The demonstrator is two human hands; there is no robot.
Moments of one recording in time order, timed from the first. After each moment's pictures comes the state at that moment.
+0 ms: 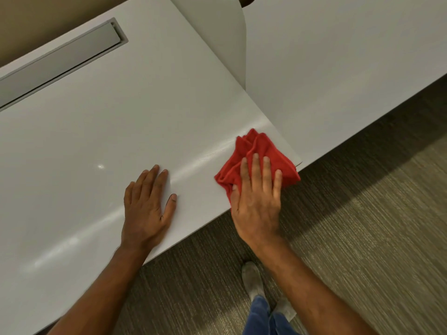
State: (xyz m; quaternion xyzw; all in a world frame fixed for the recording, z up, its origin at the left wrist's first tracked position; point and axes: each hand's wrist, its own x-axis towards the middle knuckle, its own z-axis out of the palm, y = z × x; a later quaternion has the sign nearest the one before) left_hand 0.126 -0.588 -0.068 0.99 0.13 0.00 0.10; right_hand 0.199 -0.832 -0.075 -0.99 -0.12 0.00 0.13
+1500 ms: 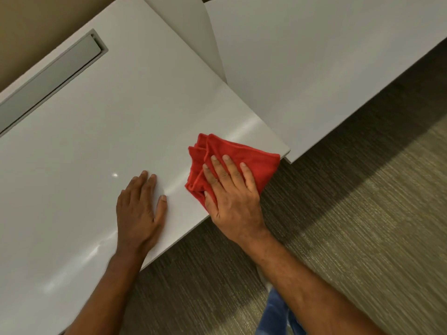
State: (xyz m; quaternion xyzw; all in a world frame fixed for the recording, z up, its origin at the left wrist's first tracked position) left_hand 0.135 -0.604 -0.055 0.98 0.16 -0.01 0.09; right_hand 0.199 -0.827 -0.100 -0.94 -0.23 -0.09 0.24
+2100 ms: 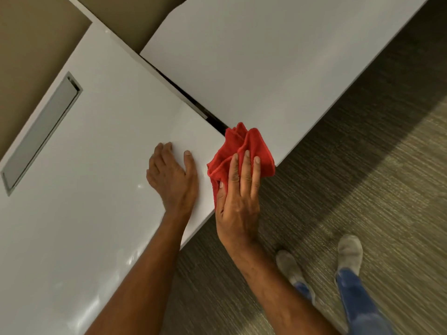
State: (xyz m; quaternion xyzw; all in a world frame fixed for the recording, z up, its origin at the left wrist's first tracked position) left_hand 0.294 -0.742 -0.071 0.96 0.24 0.07 0.11; right_hand 0.231 -0.861 -0.097 -0.90 0.06 -0.07 0.42
